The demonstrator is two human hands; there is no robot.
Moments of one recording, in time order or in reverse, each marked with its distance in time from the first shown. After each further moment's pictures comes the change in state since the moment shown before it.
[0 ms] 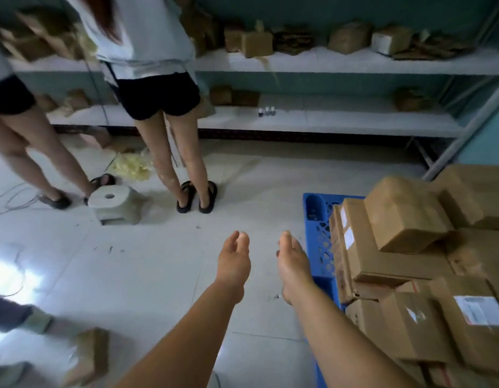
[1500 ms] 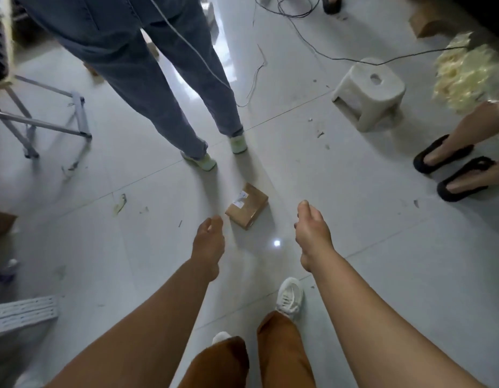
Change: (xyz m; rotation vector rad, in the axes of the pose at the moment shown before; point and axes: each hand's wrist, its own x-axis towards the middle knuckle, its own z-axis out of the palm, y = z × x) left_hand 0.061 -0.226 -0.539 -0.606 0.987 -0.529; right_hand -0.066 0.168 0.543 -0.701 -0.760 0.123
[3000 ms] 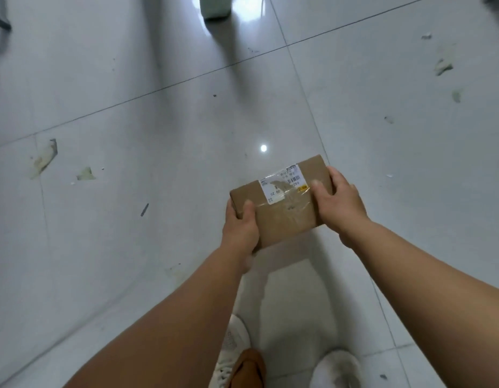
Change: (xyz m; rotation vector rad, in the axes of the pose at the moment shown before) left_hand 0.410 -0.138 0.123 -0.108 -0.045 -0.152; right_hand 0.438 0.155 0.169 -0.651 -0.051 -0.251
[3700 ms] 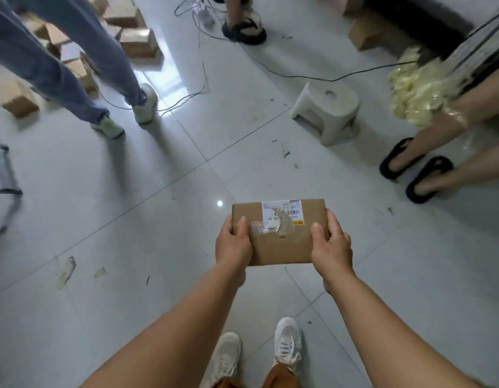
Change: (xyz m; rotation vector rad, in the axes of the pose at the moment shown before) left_hand -0.385 0.160 0.035 0.224 -0.146 0.267; right_hand -0.304 -0.102 -0.266 0.340 0.417 0.187
